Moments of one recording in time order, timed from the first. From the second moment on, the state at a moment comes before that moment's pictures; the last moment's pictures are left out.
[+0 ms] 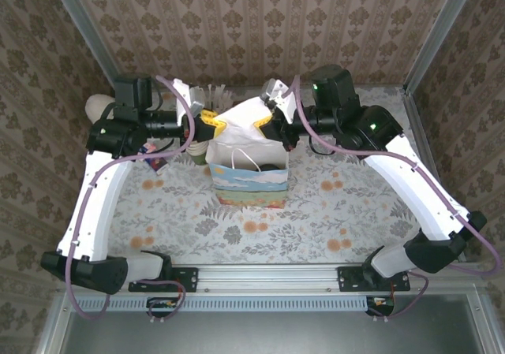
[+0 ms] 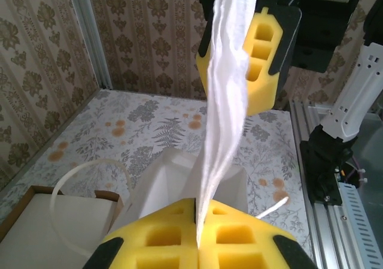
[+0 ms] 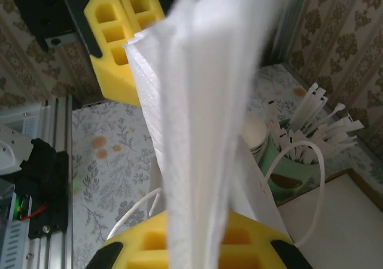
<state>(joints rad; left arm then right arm) -0.29 1.27 1.59 -0.86 1.09 0.49 0.64 1.45 1.83 -0.83 -0.46 -0.25</state>
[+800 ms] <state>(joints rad) -0.29 0.91 1.21 -0.60 0.07 -0.22 0.69 1.63 1.94 -1.04 -0.30 0.03</state>
